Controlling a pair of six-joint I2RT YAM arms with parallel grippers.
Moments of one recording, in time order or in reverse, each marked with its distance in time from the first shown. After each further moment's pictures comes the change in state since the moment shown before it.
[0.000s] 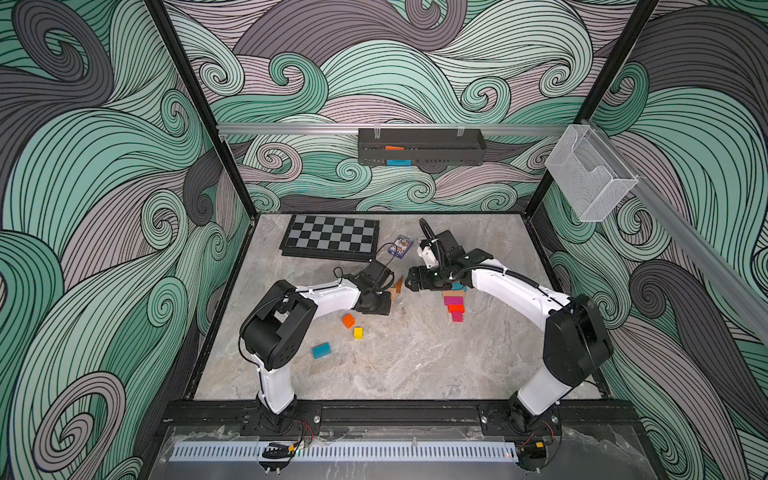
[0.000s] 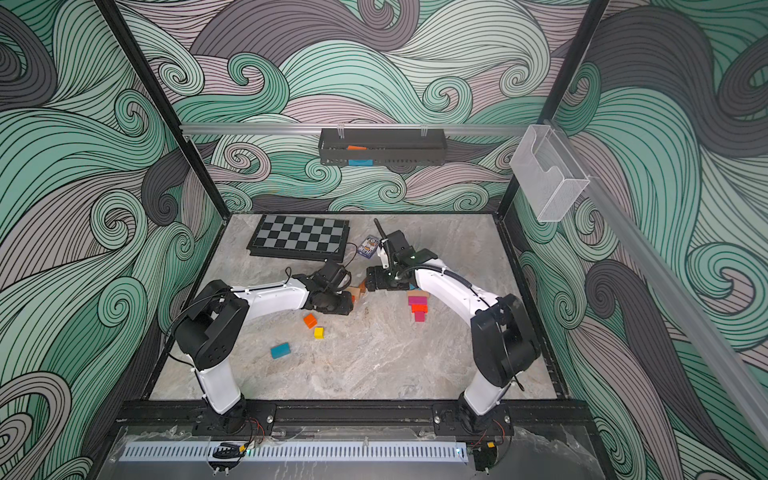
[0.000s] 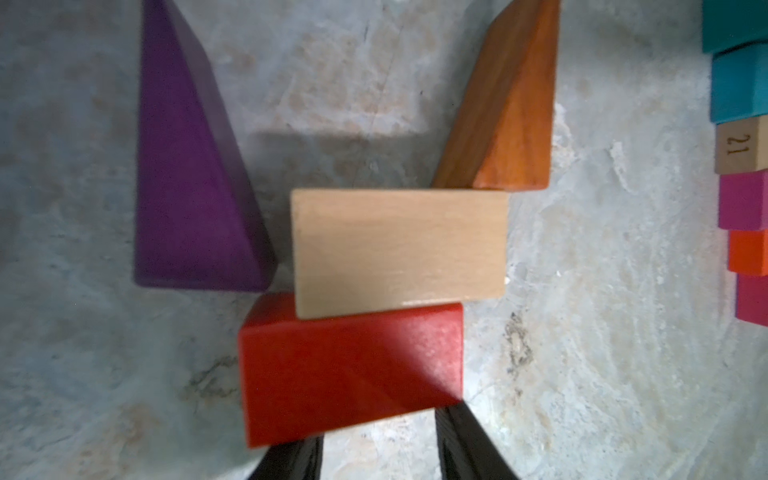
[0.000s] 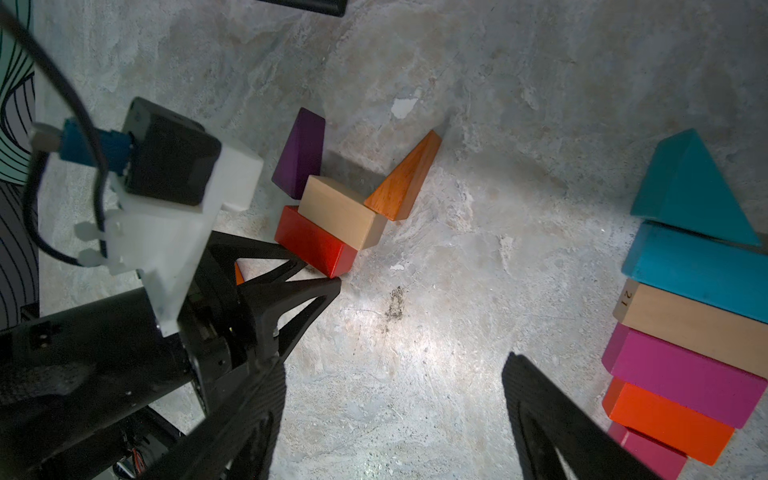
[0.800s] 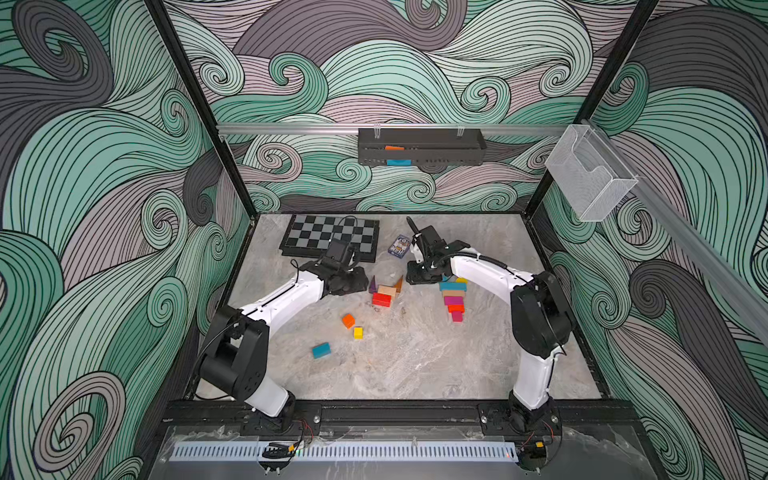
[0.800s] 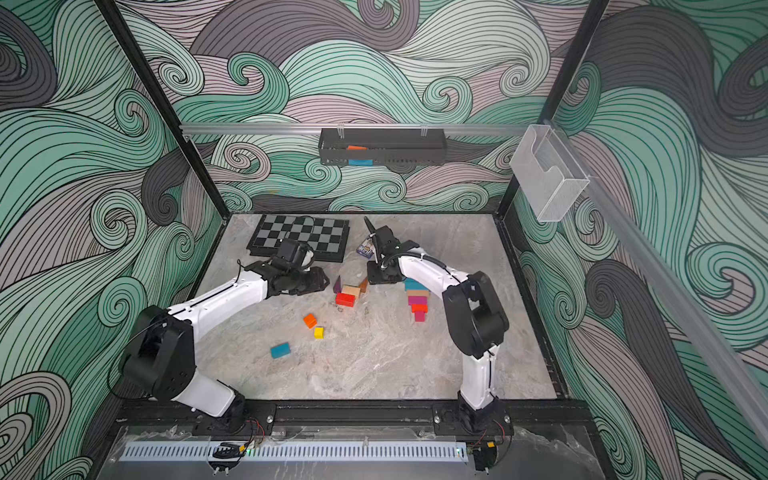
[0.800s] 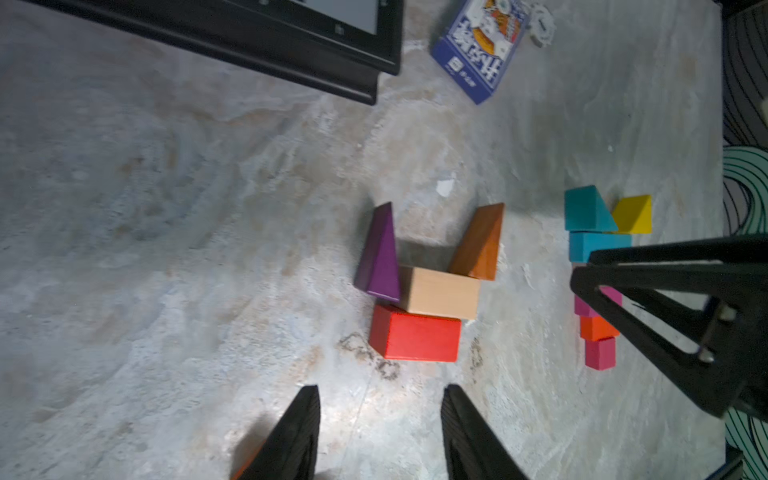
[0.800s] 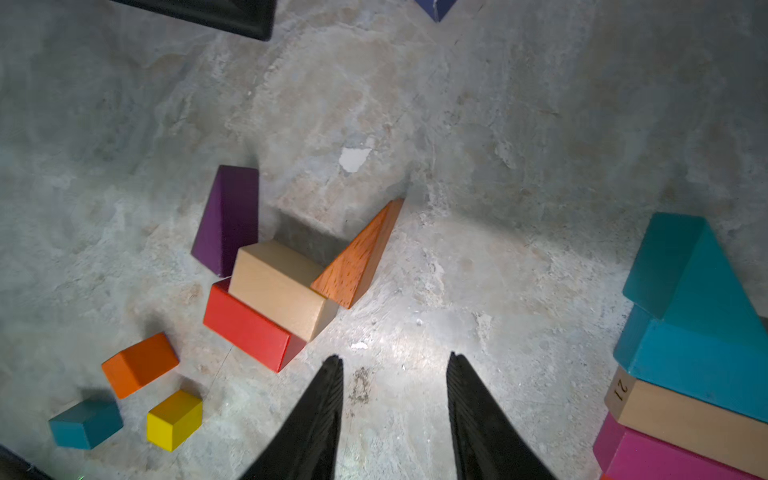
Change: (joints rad) left arm 0.248 -0.257 -0.005 -0.119 0.061 -0.043; right arm 0.001 0.268 0.190 -0.021 0.104 -0.010
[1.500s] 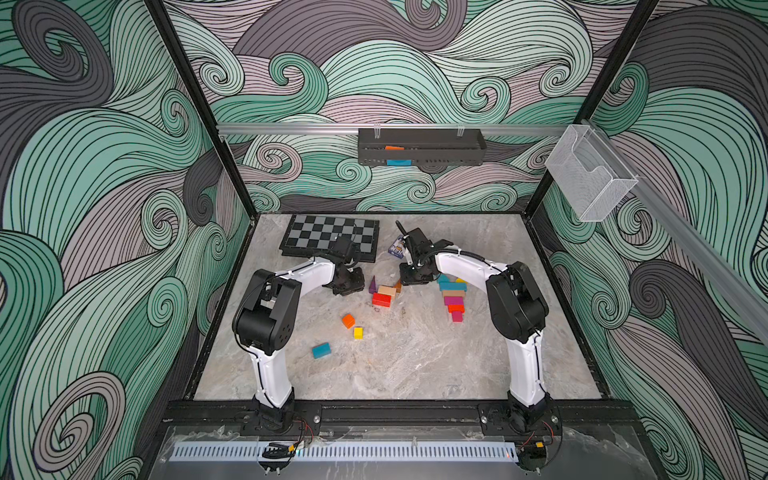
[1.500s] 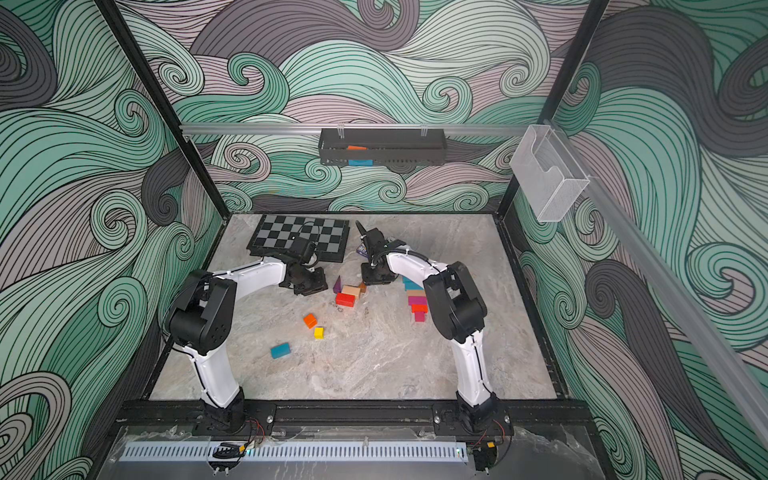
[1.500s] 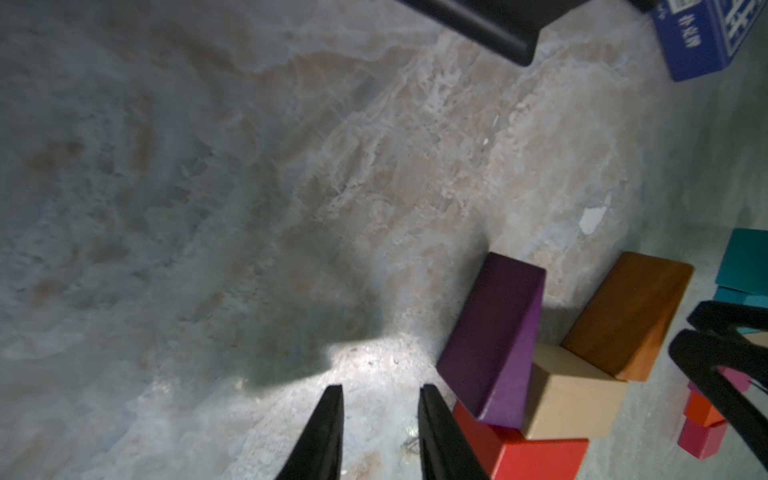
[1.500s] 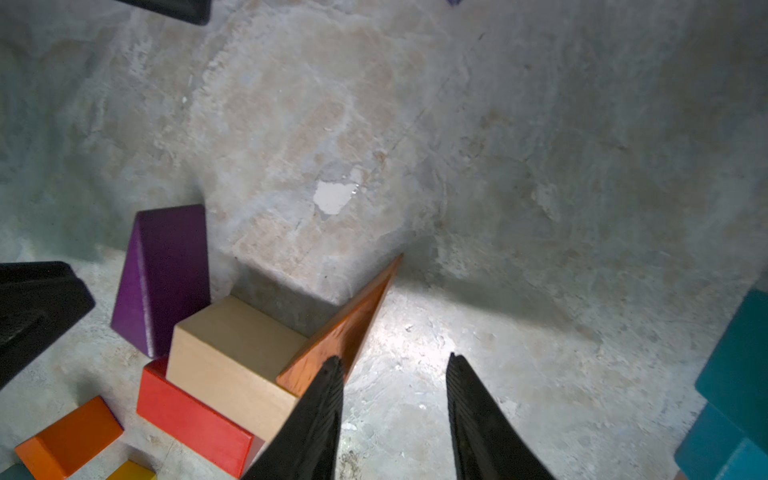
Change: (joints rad) left arm 0.055 0.307 0.129 -0.016 0.051 0.003; right arm 0.021 0.158 0.118 -0.014 0.011 -0.006
